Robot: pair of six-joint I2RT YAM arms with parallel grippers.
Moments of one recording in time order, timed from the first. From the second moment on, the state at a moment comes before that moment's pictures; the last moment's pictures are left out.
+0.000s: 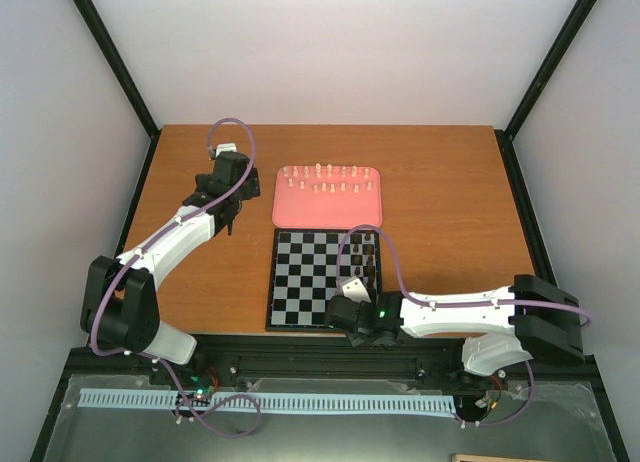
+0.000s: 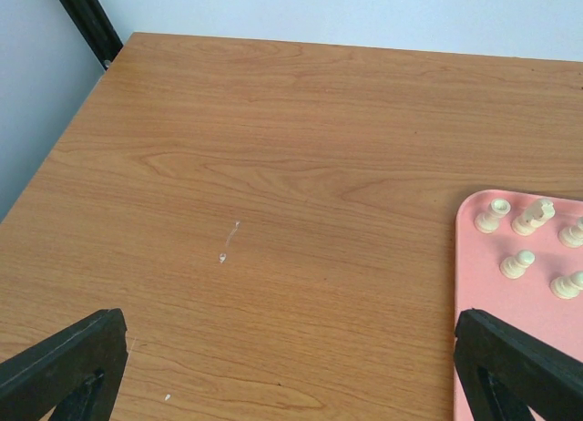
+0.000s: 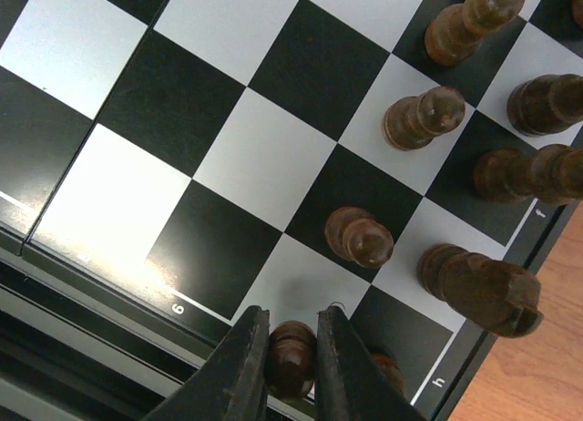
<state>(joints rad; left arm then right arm) -0.33 1.47 1.04 -0.23 -0.50 -0.29 1.33 1.36 0.72 -0.68 0.33 0.78</state>
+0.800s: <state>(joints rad) -0.33 1.48 1.04 -0.23 -0.50 -0.29 1.32 1.40 0.70 -0.63 0.35 0.77</state>
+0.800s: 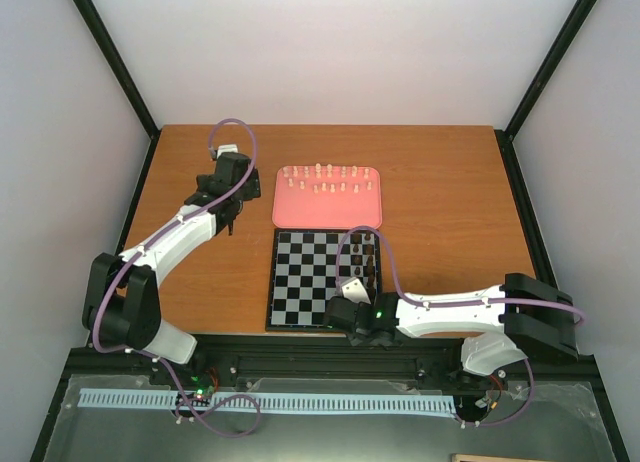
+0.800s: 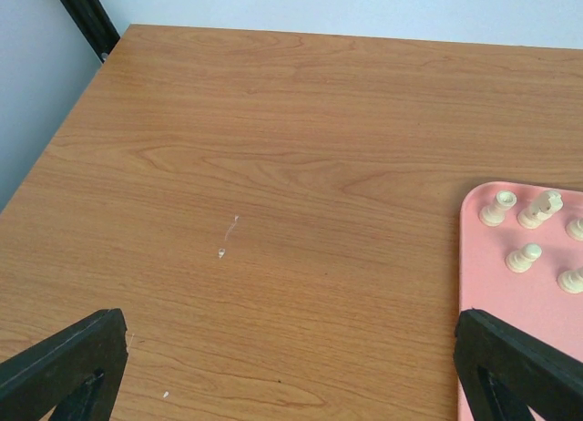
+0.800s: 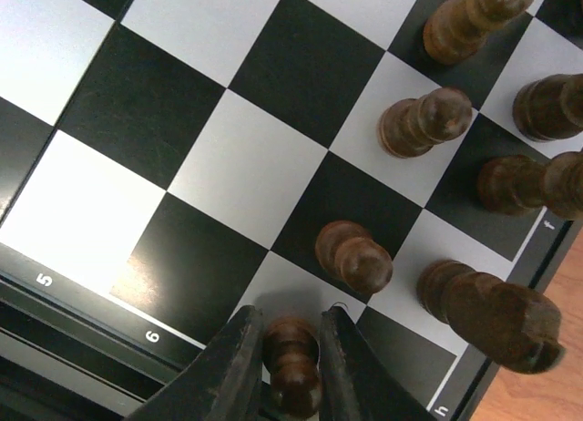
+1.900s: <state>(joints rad) -0.33 1.48 1.04 -0.23 -0.50 -0.29 1.32 1.34 0.78 -0.67 0.36 0.72</state>
